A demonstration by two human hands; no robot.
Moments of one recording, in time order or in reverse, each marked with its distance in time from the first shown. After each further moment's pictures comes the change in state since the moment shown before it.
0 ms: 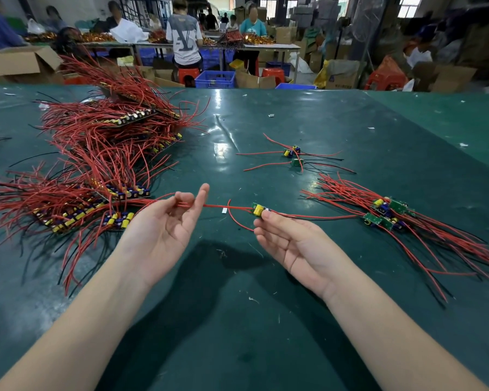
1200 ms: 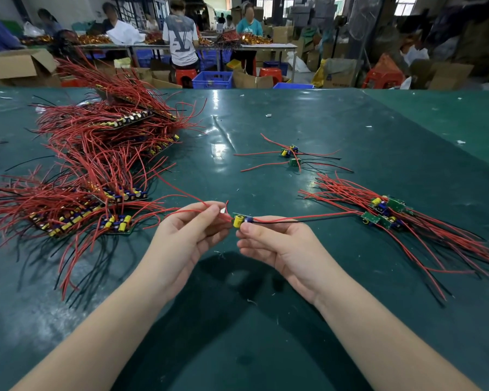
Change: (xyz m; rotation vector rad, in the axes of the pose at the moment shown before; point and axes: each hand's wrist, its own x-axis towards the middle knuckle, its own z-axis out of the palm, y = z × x) left_hand -0.005 -0.034 -0.013 0.684 -0.178 0.184; right_hand -0.006 0.010 0.012 -0.205 -0.038 -0.129
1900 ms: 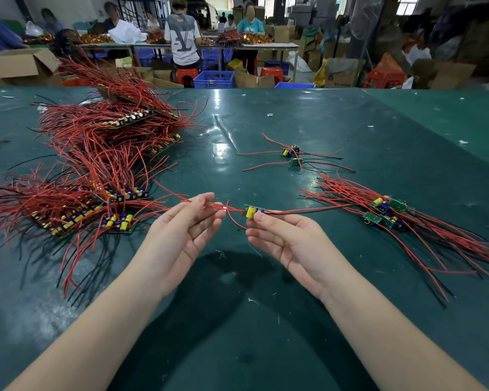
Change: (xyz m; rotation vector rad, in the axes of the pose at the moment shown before) left_hand 0.007 0.007 -0.008 -0.194 0.061 -0.057; right_hand 0.005 -0.005 -0.008 0.112 0.019 0.006
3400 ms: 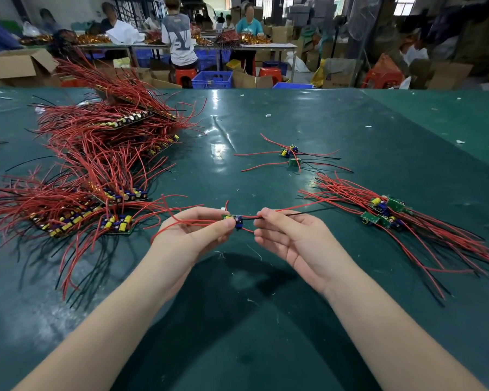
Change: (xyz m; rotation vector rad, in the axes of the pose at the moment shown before) left_hand -0.009 -0.006 0.006 0.324 -0.047 0.040; right_hand 0.001 -0.005 -0.006 -0.020 0.103 0.025
